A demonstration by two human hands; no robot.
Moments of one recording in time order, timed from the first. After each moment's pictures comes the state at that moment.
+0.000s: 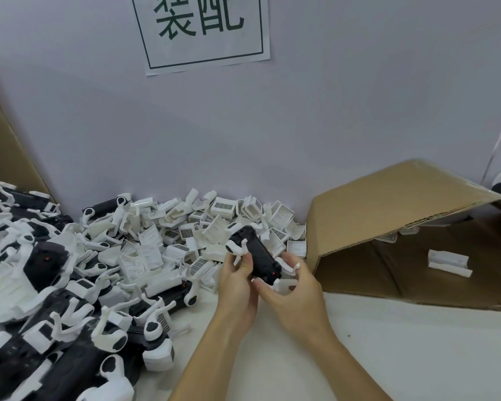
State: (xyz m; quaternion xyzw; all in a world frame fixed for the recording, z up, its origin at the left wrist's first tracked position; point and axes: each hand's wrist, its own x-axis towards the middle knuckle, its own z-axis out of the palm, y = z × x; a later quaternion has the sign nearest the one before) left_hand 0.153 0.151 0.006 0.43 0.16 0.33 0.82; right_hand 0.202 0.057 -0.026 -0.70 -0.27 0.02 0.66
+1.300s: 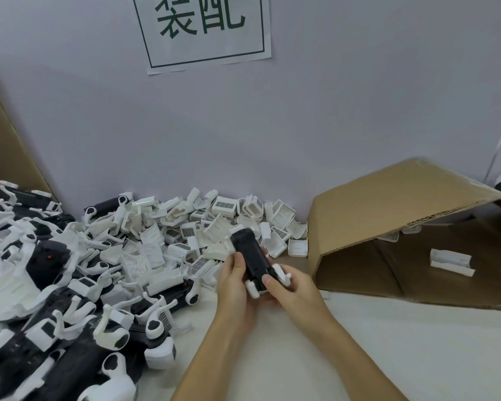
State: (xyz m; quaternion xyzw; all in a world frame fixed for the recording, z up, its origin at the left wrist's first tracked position) left_hand 0.151 0.155 -0.005 0.43 0.18 0.33 0.82; right_hand 0.207 0.050 -0.016 -0.63 -0.31 0.21 0.68
